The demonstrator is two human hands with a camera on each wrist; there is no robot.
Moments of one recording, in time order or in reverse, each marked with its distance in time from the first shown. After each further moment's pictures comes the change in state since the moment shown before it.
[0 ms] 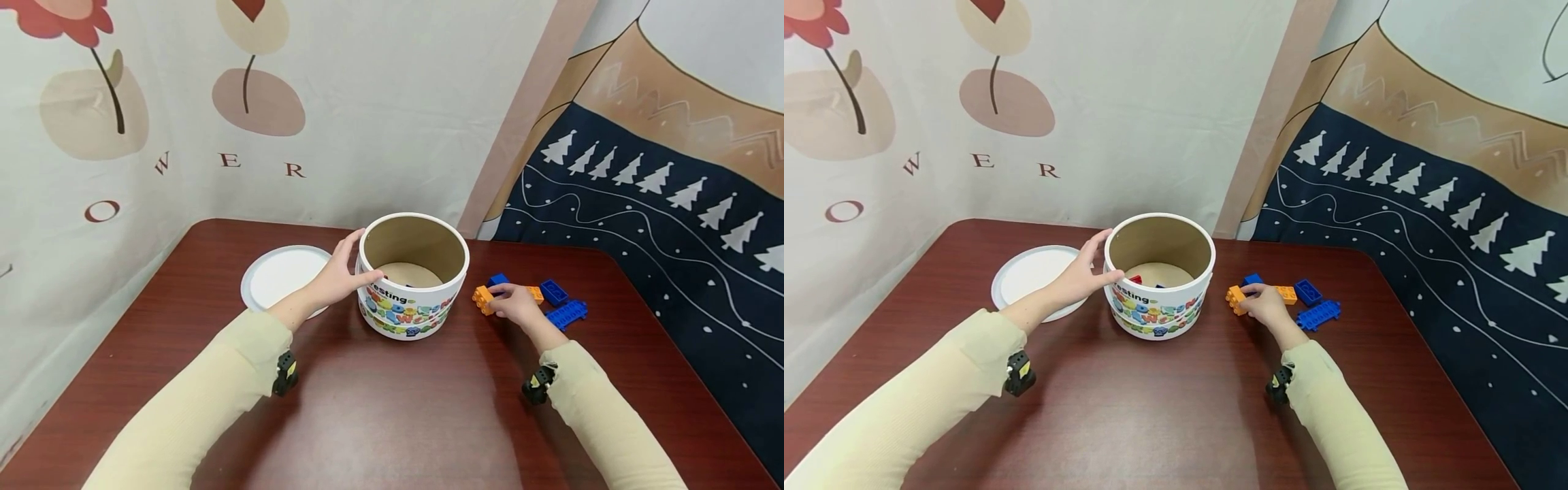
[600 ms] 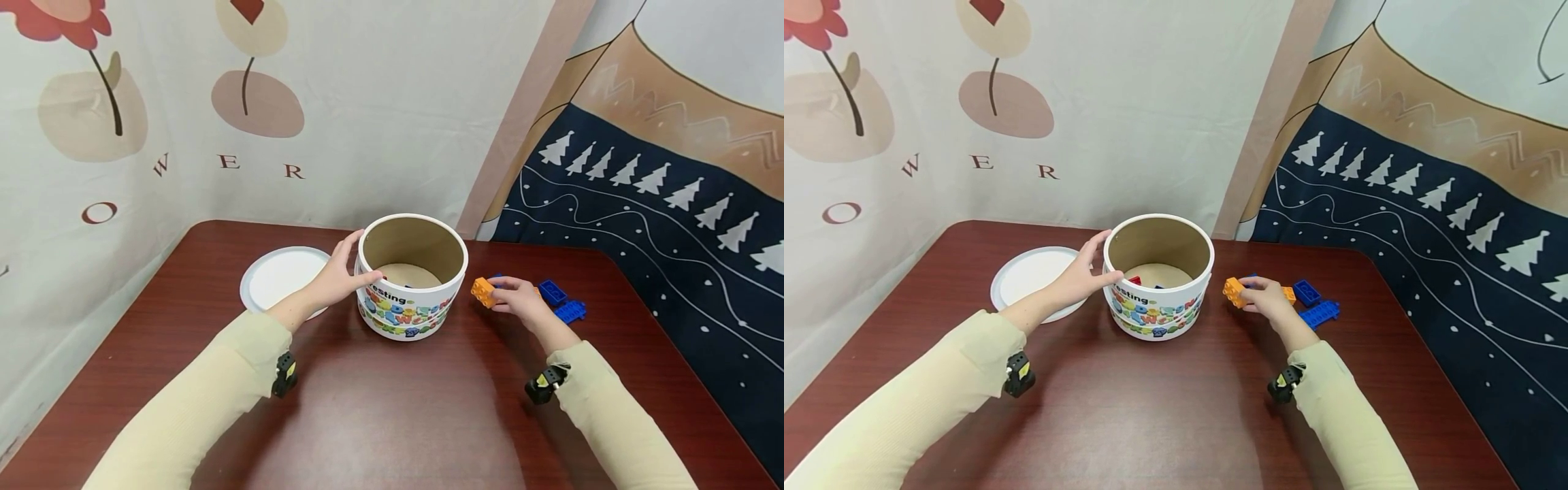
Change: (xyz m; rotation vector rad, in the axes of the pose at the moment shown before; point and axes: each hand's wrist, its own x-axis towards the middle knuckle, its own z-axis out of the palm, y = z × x) left_hand 0.000 0.000 0.000 0.010 0.004 -0.011; right_hand -0.011 -0.010 -0.011 0.263 -0.081 -0.034
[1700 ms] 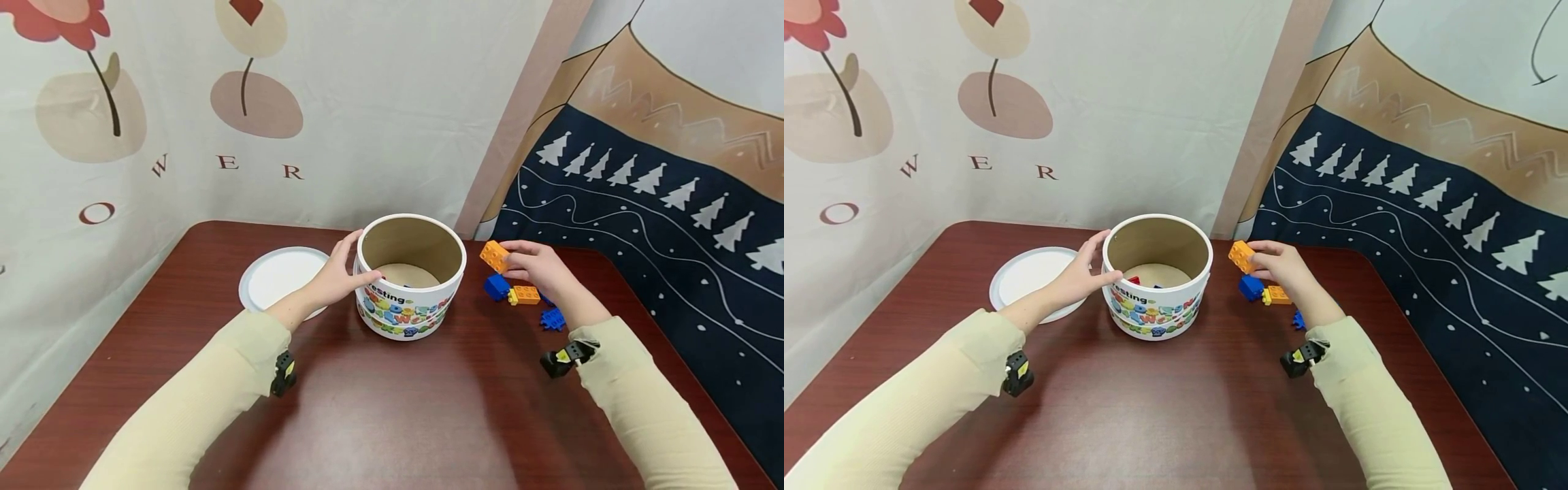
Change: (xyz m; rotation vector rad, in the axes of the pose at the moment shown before) left_hand 0.002 -0.002 -0.001 0.006 -0.005 -0.003; right_hand -0.025 -0.066 -0.033 -0.037 -0.008 -0.133
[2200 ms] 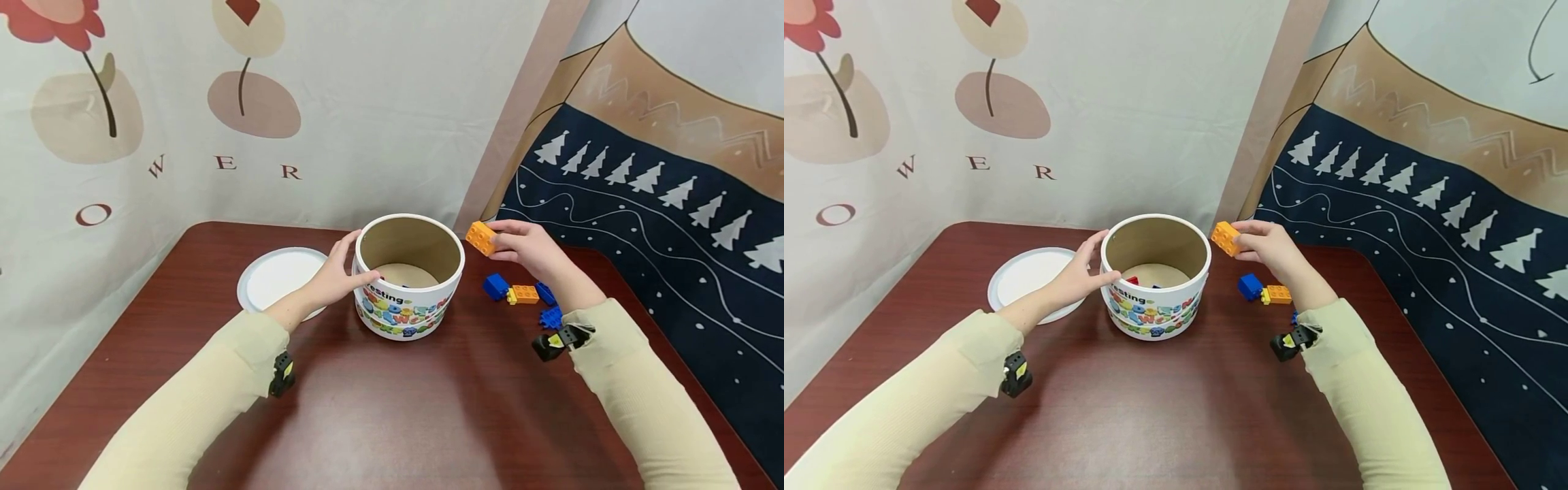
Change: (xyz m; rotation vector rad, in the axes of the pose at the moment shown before) left_hand 0.001 -0.001 0.000 0.013 0.003 0.006; right_hand 0.000 -0.040 0.008 0.009 -0.043 -0.073
